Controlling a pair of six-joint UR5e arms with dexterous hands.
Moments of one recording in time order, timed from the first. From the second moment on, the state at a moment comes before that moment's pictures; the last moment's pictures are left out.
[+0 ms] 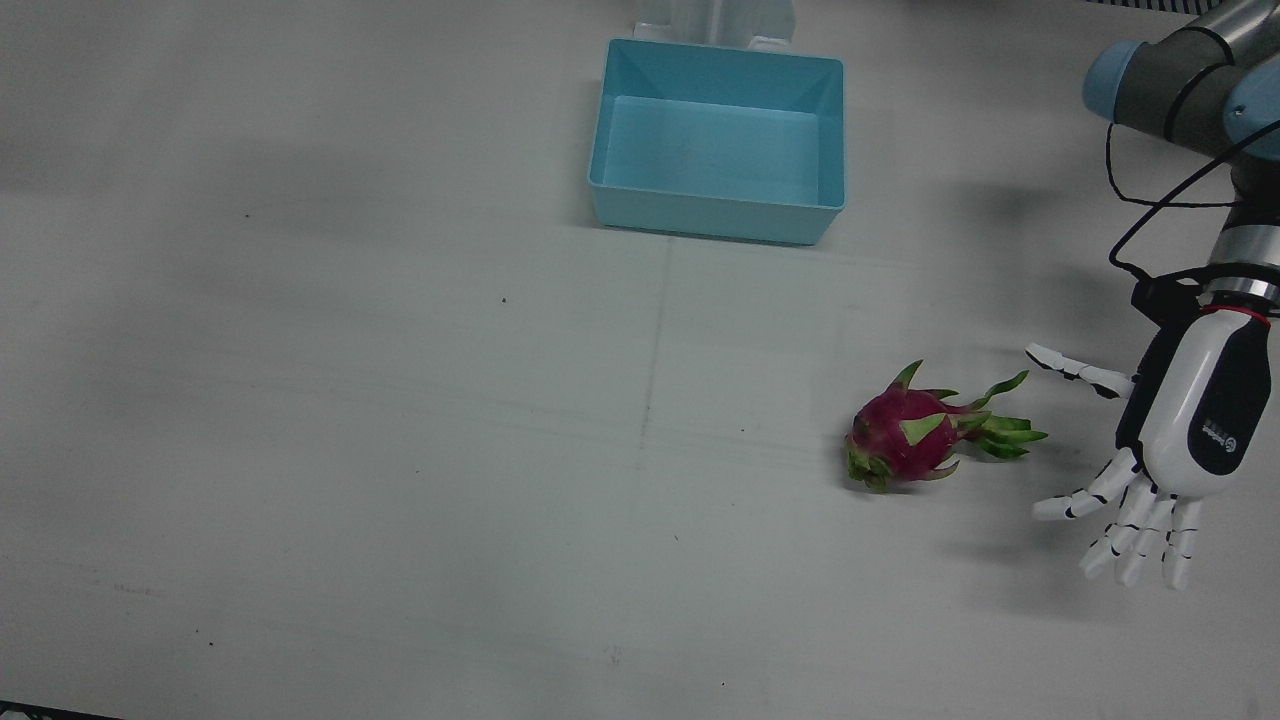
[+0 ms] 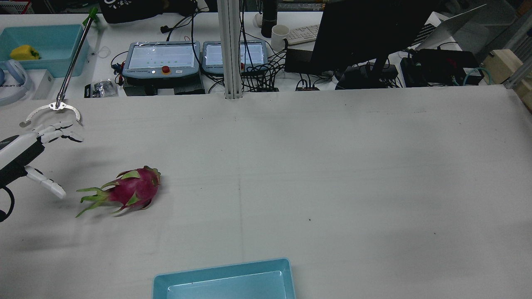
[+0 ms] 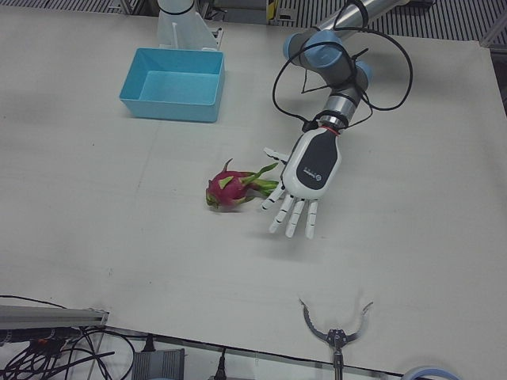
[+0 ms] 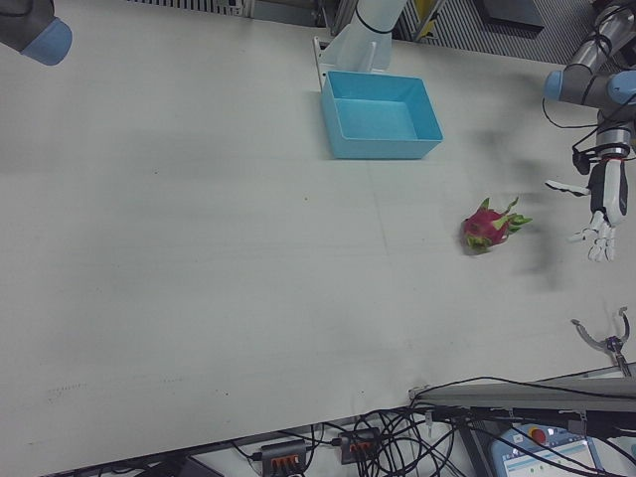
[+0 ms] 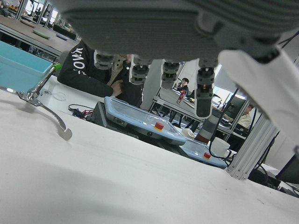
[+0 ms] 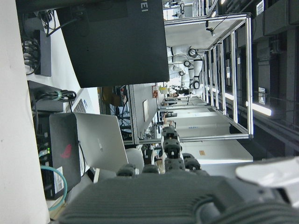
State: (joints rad) left arm -0.74 -1.66 -1.90 0.37 1.12 1.22; right arm 1.51 -1.58 1.57 -3.30 -1.47 0.12
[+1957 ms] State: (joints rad) left arm -0.55 -2.00 -1.71 0.80 0.93 1.22; right arm 1.51 -1.58 1.57 -3.30 -1.47 0.12
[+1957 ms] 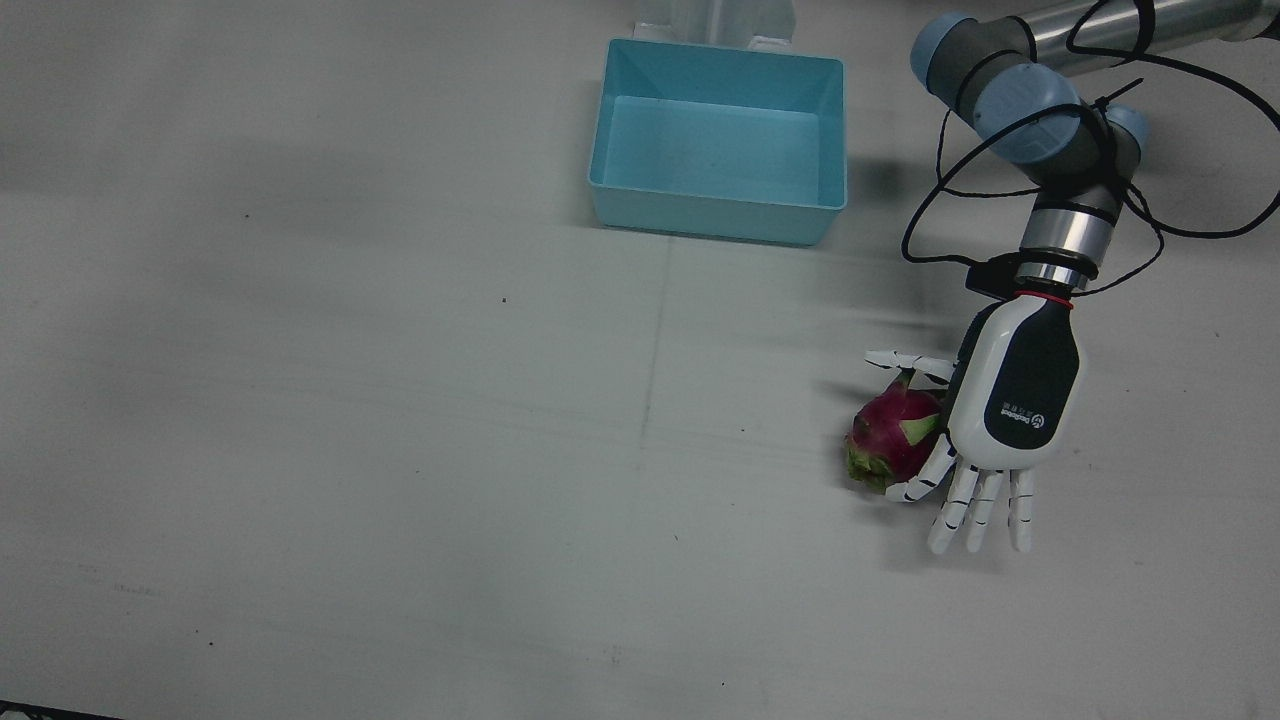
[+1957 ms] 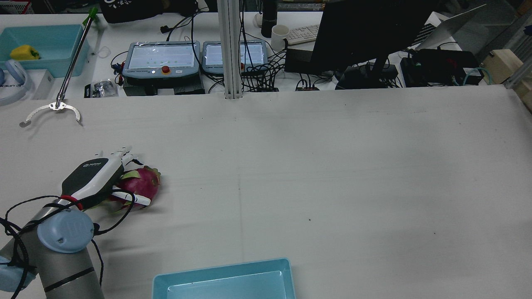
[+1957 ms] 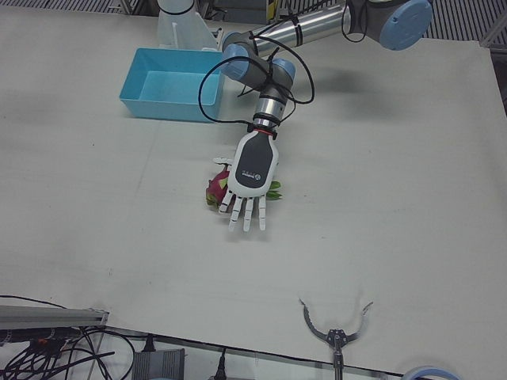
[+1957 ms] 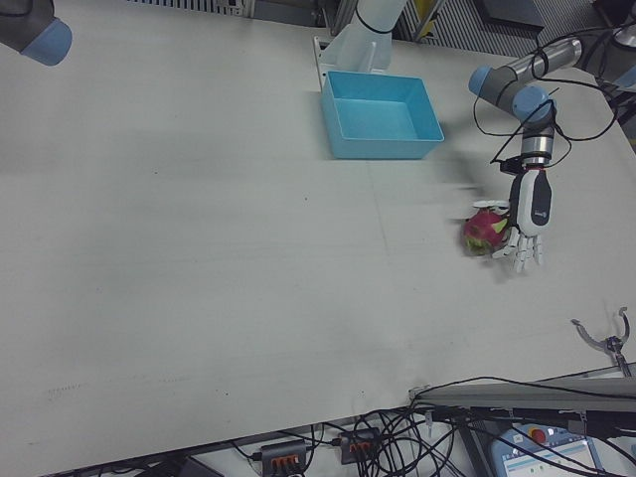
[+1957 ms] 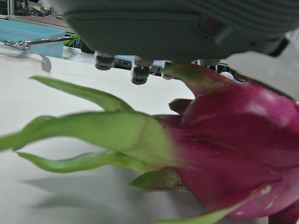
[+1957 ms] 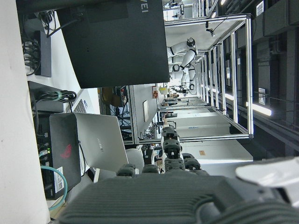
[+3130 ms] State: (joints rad) left arm -0.52 -1.99 -1.74 0.79 0.86 1.22; right arm 1.51 -1.58 1.57 -3.30 -1.47 0.12
